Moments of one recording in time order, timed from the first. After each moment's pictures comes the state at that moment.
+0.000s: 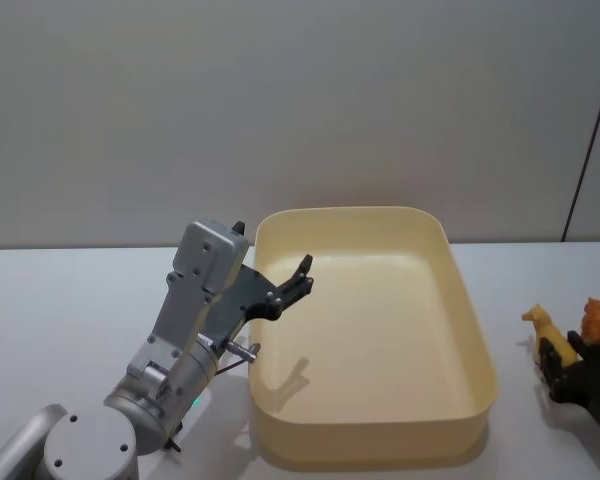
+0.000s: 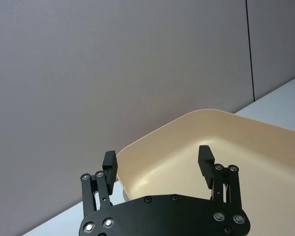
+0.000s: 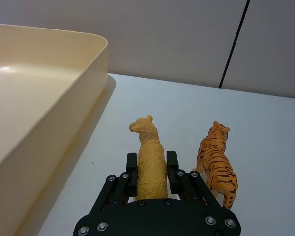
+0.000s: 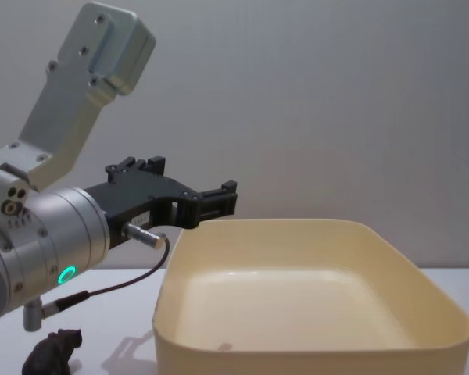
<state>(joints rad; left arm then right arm) -0.24 0.38 0.45 -1.63 -0.20 0.01 -0.01 -0.02 0.35 -0.17 -1.59 0.26 0.13 0.04</state>
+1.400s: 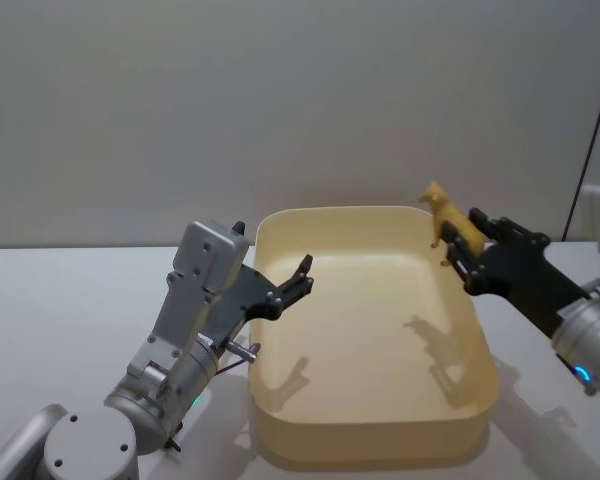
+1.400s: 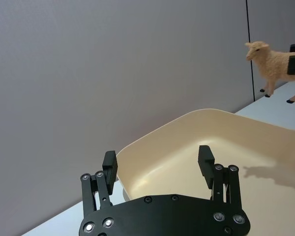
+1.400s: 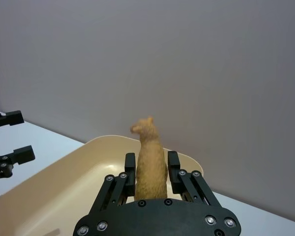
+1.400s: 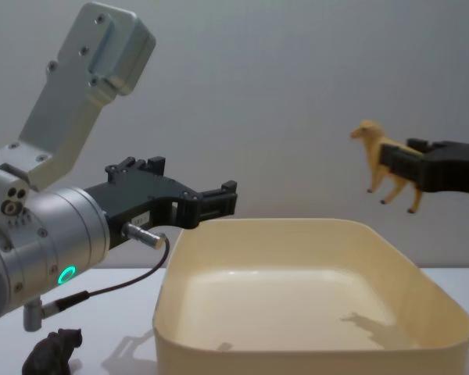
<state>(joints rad) -0.24 0.38 0.45 -1.63 -0.20 0.01 -0.01 0.17 0.27 -0.21 -1.66 0.25 0.08 0.30</state>
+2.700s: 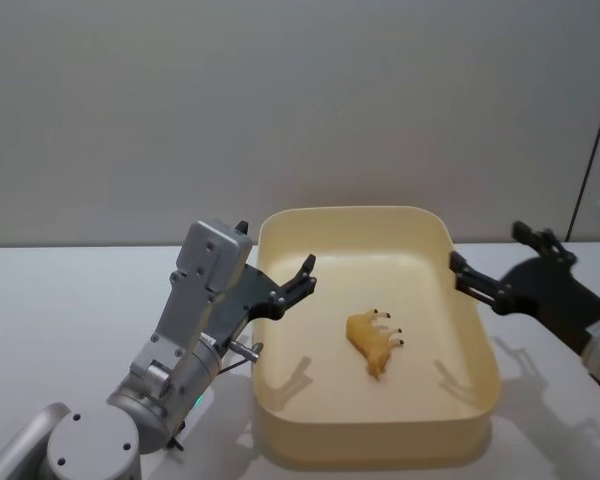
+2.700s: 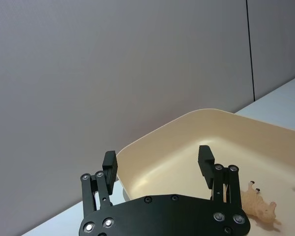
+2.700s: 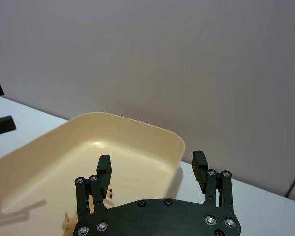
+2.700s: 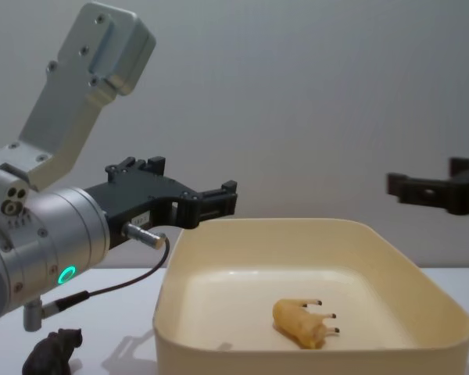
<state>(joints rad) -0.24 0.38 0.45 -1.63 -0.20 0.01 -0.01 0.12 0.33 -0.18 -1.70 0.25 0.15 0.29</state>
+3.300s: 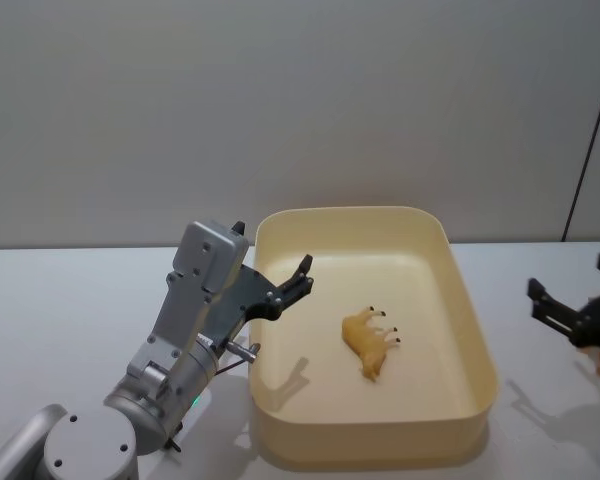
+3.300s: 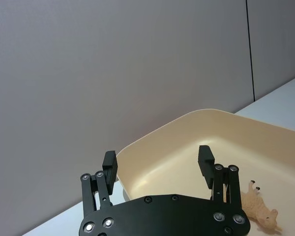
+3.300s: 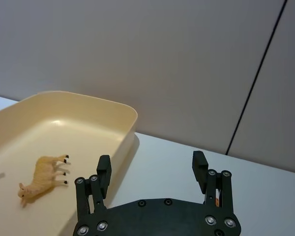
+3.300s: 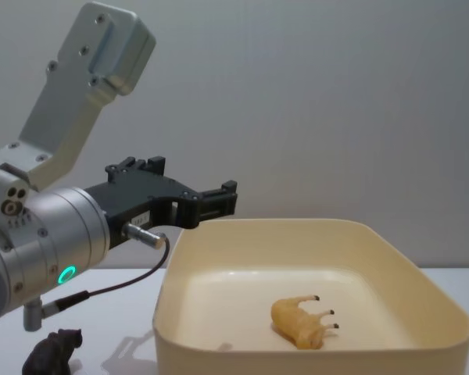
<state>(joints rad) -0.24 0.38 0.45 -1.63 -0.20 0.01 -0.01 -0.05 0.44 -0.09 -1.83 0.31 0.15 0.15</state>
